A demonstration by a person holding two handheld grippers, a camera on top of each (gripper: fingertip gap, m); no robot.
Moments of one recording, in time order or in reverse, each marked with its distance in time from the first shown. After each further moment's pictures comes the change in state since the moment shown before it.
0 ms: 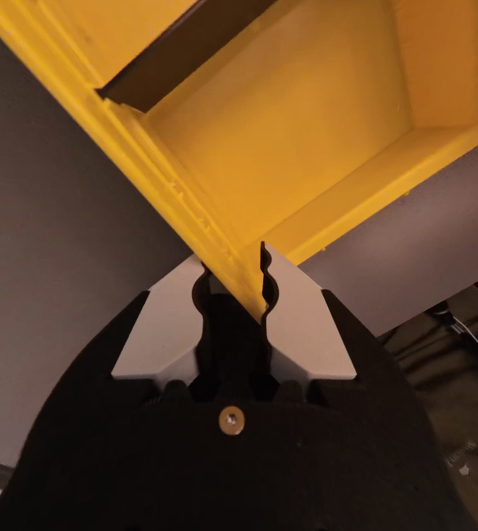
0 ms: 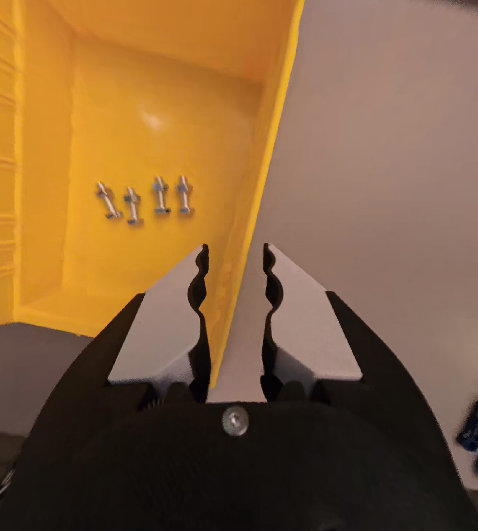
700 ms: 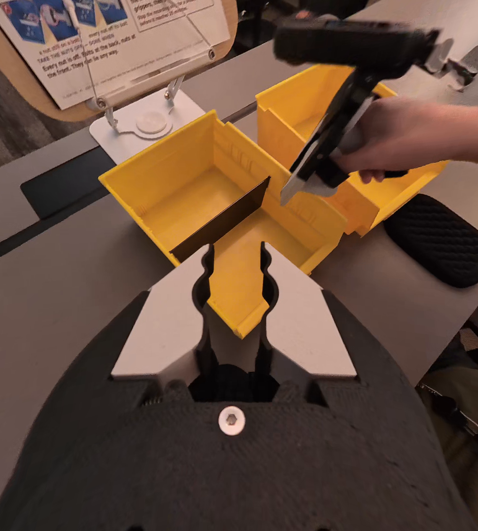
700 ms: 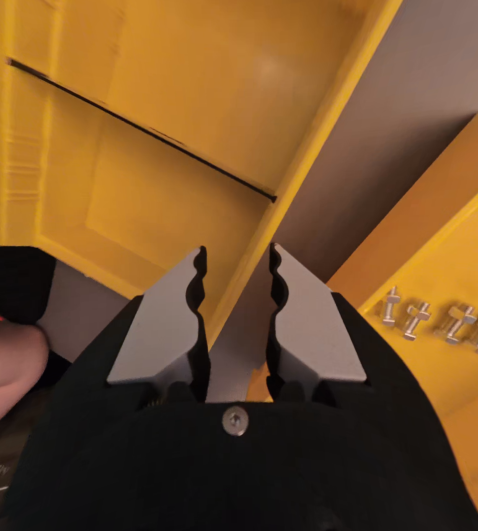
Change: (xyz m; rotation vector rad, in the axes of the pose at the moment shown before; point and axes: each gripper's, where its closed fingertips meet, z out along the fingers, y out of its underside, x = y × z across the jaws) left arm 0.047 -0.029 -0.157 0.796 -0.052 0.214; right arm -0.277 -0.038 0.052 -0.154 -0.312 -0.219
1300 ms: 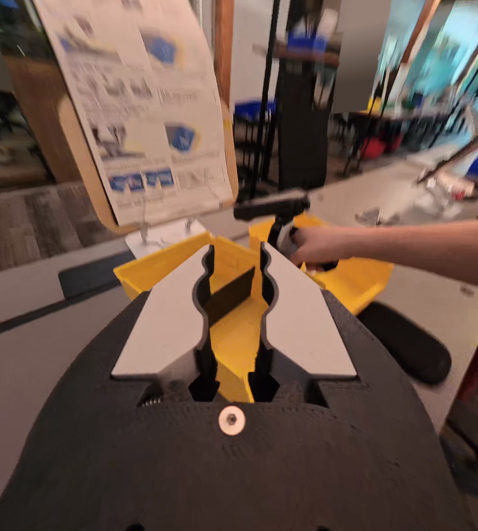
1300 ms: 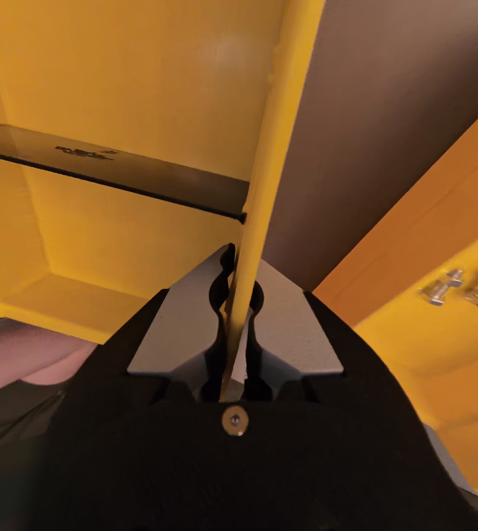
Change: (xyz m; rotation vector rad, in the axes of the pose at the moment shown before) left arm 0.004 -0.061 -0.076 0.487 -0.008 -0.072; right arm -0.009 0.005 0.003 -0.267 -0.027 0.145
